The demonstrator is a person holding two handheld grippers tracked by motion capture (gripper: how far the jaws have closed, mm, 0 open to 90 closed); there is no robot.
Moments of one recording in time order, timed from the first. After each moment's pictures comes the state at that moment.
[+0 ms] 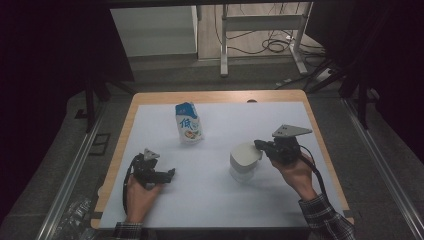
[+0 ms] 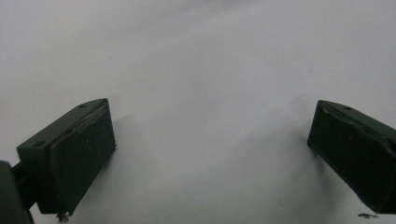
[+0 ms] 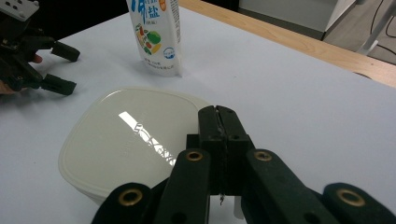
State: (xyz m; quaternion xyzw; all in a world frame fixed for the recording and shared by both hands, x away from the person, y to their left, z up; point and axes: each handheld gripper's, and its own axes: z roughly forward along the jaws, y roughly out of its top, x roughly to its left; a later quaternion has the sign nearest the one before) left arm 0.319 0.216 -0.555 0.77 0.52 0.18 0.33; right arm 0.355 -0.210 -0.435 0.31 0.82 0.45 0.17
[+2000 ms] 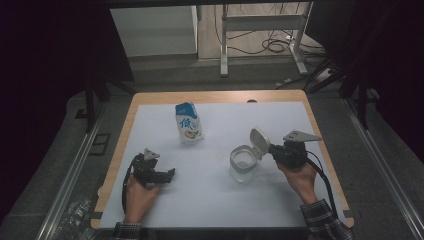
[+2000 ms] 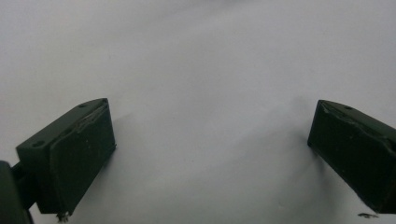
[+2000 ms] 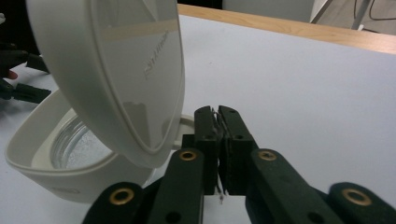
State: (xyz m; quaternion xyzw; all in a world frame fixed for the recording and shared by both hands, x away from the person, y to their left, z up) left arm 0.319 0.216 -0.555 0.77 0.52 0.18 0.33; right arm 0.361 -0.241 -0.468 0.37 0.78 0.48 0.16
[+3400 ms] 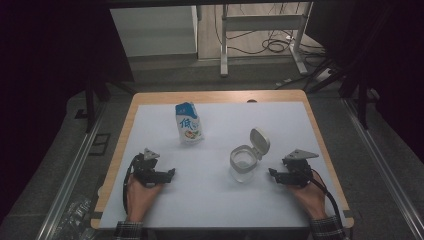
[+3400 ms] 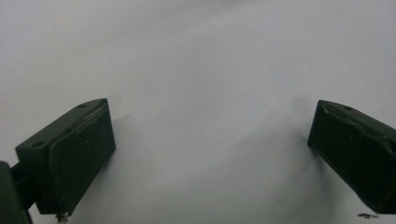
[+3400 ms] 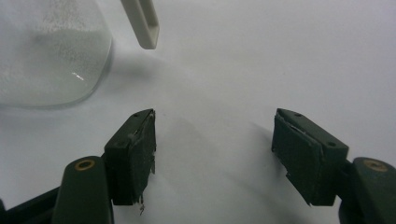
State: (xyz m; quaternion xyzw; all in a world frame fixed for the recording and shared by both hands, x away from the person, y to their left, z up) left arm 0.319 0.216 -0.555 0.77 0.52 0.18 0.33; right arm 0.342 -0.268 -0.528 0.40 0.82 0.35 0.19
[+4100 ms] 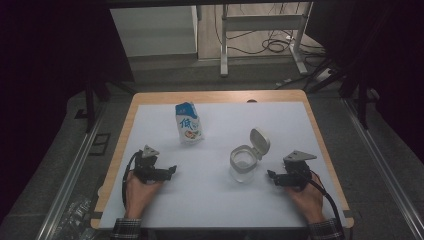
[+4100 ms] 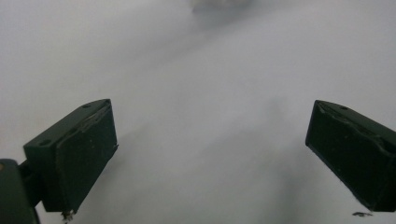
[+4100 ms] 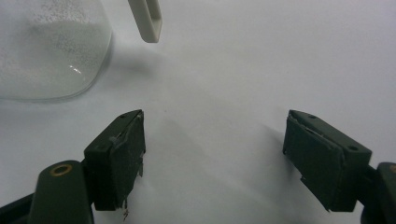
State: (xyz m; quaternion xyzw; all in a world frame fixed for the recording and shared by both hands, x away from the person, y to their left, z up) left arm 0.324 0.217 -0.543 0.77 0.49 0.17 0.37; right arm 0.341 -0.266 -0.531 0.40 0.83 0.34 0.20
